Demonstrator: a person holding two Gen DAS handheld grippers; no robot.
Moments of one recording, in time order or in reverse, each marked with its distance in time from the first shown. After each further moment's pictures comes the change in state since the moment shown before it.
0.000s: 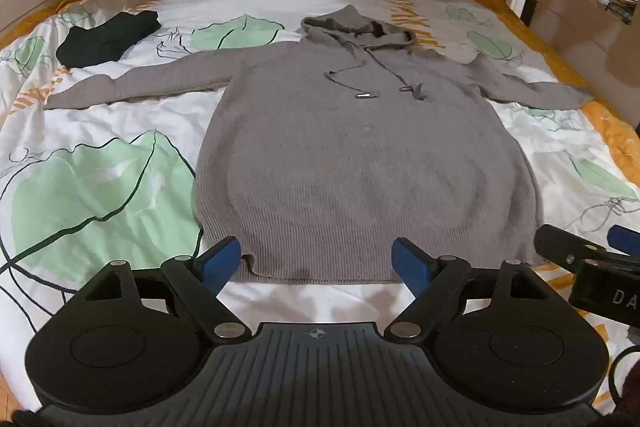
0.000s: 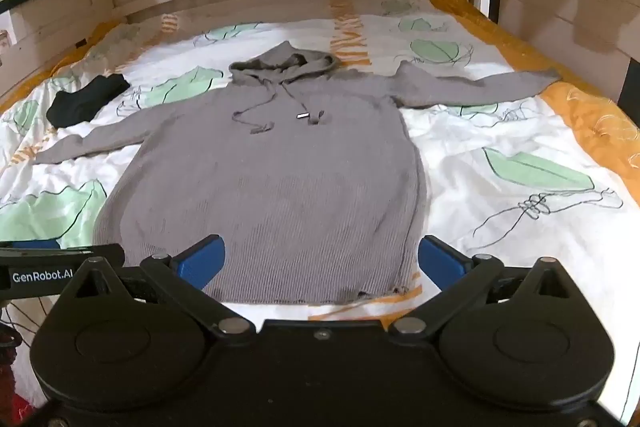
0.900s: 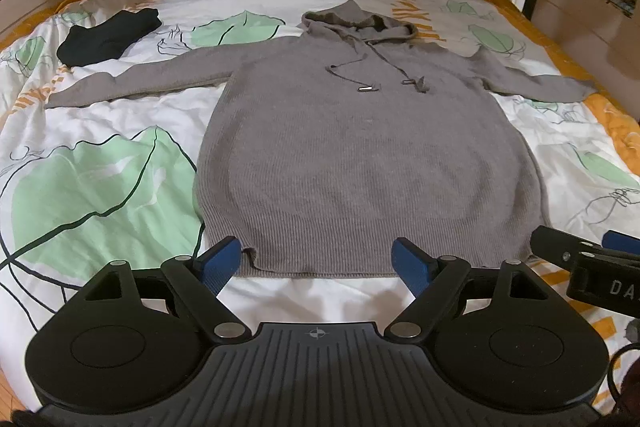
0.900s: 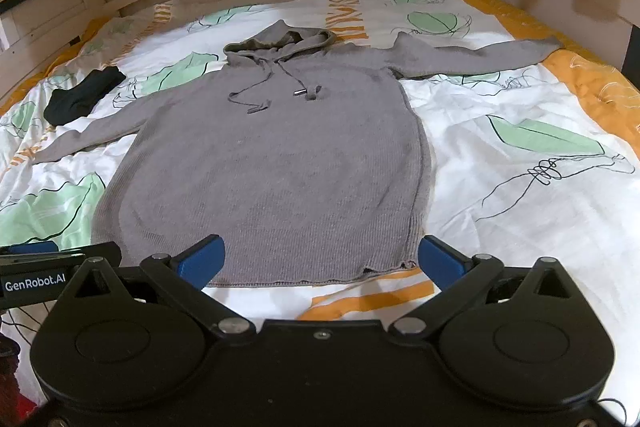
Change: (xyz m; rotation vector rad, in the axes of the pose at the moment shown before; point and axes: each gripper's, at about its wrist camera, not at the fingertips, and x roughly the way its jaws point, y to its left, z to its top) left arm 0.003 -0.001 -0.005 0.008 0.012 0.004; right arm 0.012 -0.003 -0.010 0.065 0.064 0.027
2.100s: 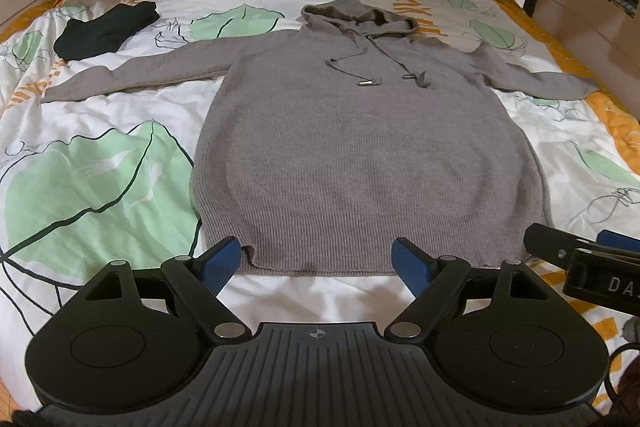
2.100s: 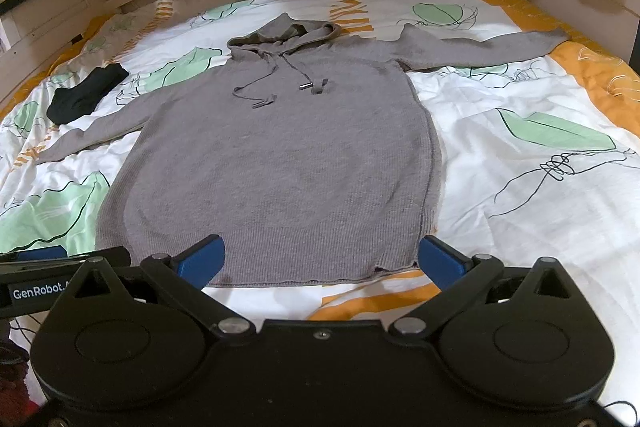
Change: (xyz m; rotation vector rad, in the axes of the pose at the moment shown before) left arm 0.005 -0.001 0.000 -0.007 0.019 -0.002; right arm 0.005 0.003 0.005 0.007 0.031 0.015
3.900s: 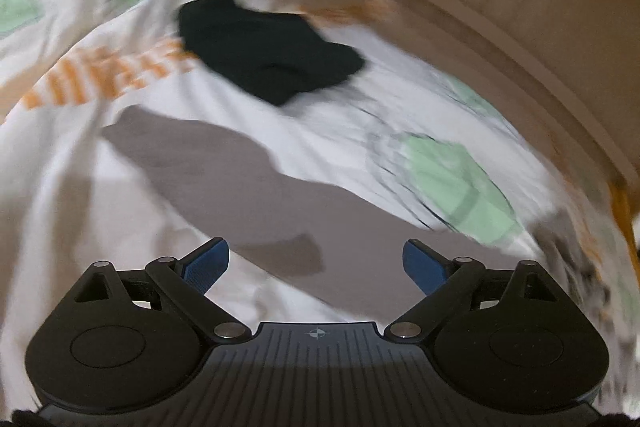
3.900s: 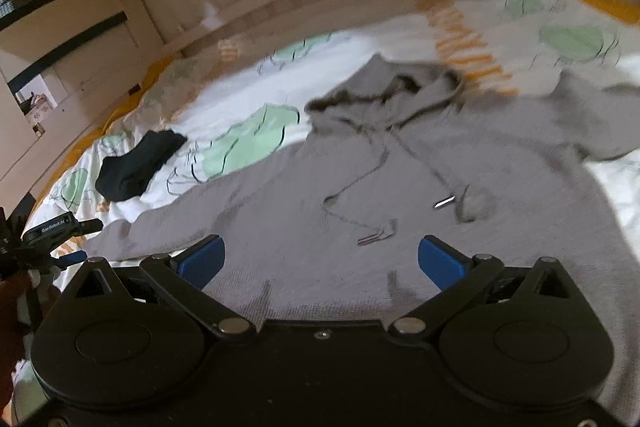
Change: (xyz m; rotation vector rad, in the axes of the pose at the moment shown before) left arm 0.177 0.342 0.160 -0.582 -0.200 0.051; right arm 0.170 0.051 0.128 0.056 -0.049 0.311
